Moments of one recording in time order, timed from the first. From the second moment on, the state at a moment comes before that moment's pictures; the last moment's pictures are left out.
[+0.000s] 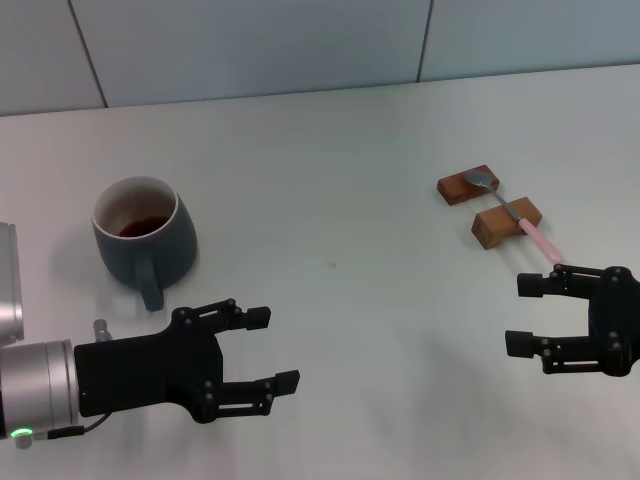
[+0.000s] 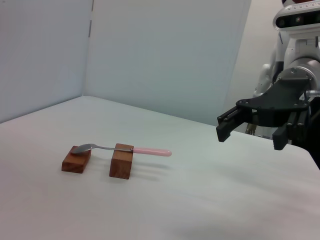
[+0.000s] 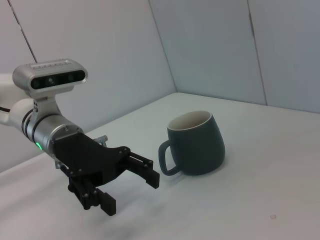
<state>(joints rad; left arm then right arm) -0.35 -2.08 1.25 0.69 1.63 1.46 -1.23 0.25 2.08 -0.64 -0.97 -2.00 -1.81 1.45</state>
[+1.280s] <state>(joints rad) -0.26 -2.08 1.09 0.49 0.98 1.39 -0.61 0.25 2.08 -0.64 -0.96 -2.00 -1.81 1.45</state>
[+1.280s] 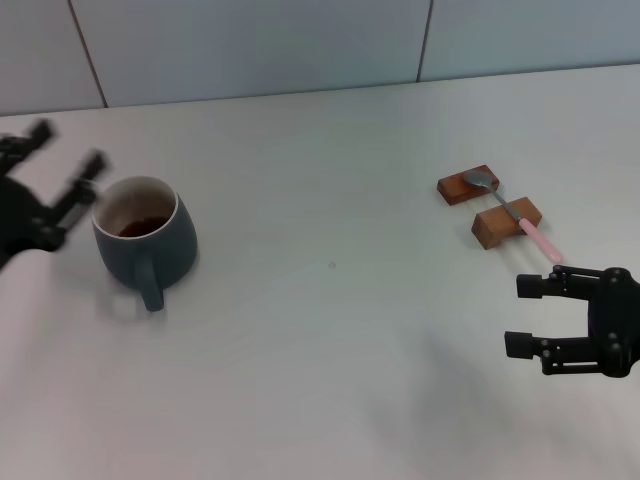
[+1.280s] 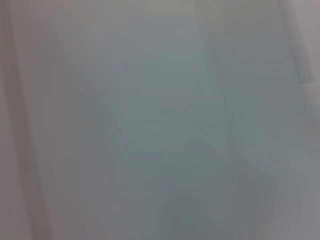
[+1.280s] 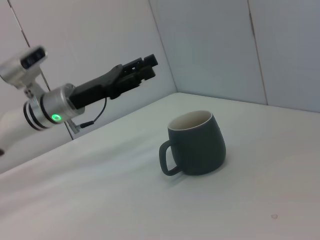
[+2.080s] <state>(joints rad) -0.49 -2.08 1.07 -0.11 0.55 1.37 0.29 0.26 2.08 -0.64 -0.96 -2.00 -1.81 1.46</state>
